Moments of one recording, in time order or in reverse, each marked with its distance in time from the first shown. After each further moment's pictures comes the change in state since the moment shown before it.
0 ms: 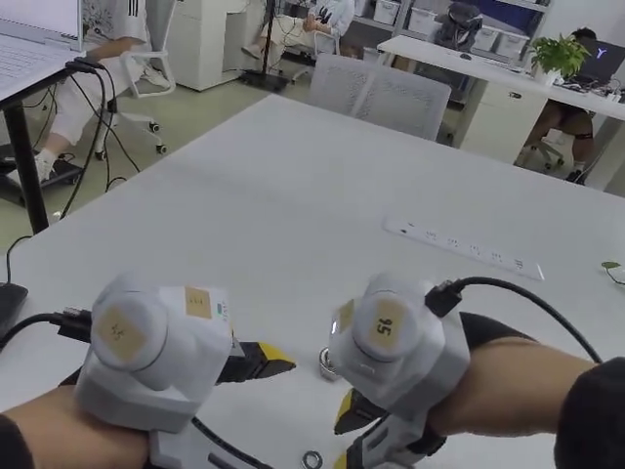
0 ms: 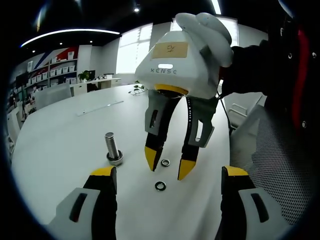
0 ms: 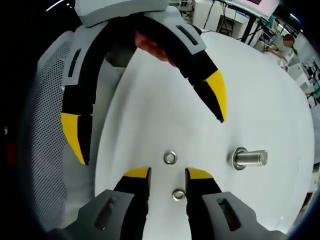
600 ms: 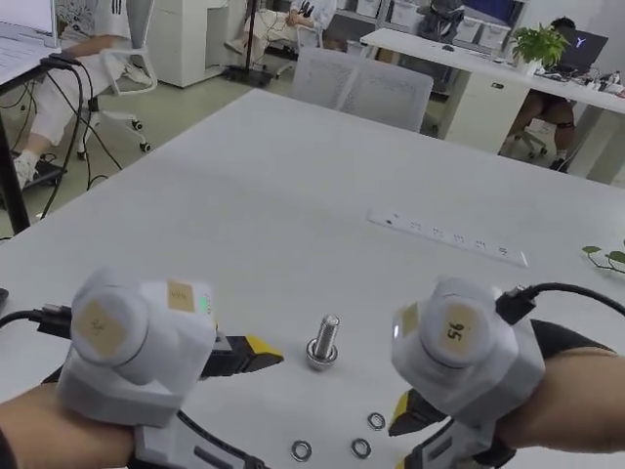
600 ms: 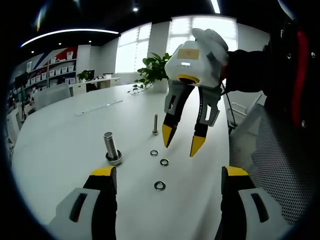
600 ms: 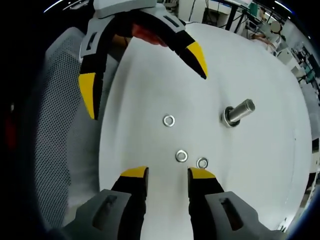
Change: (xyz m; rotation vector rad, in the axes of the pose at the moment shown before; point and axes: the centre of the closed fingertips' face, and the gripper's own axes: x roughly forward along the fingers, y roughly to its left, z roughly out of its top) left arm -0.001 -0.003 -0.001 0.006 0.008 -0.005; right arm -0.028 0.008 -0.047 0.103 0.024 -0.052
